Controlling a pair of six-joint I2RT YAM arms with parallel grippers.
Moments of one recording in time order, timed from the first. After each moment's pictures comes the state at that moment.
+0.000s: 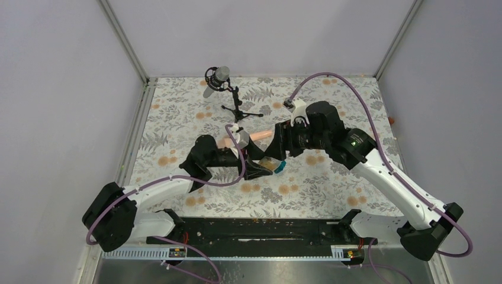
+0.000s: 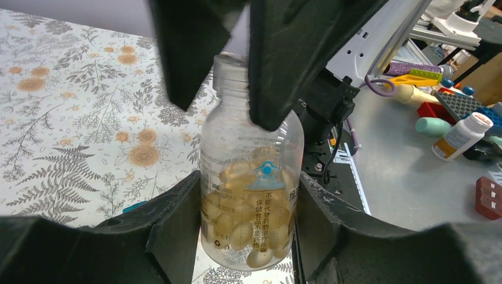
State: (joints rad) left arm -0.74 1.22 0.58 0.71 0.85 -0.27; right arm 0.72 1.15 1.26 -0.71 -0.33 0.42
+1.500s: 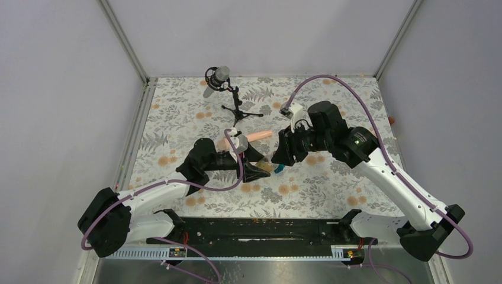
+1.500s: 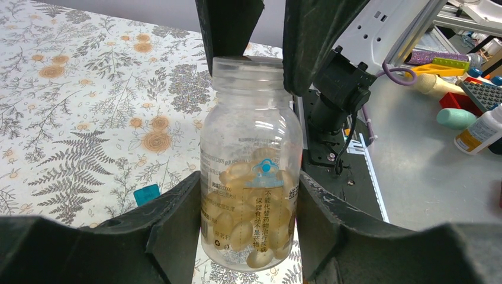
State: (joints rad) left arm -0.76 1.15 0.56 0.61 0.78 -0.17; right arm 0.71 1.16 1.31 -0.83 -0.43 0.18
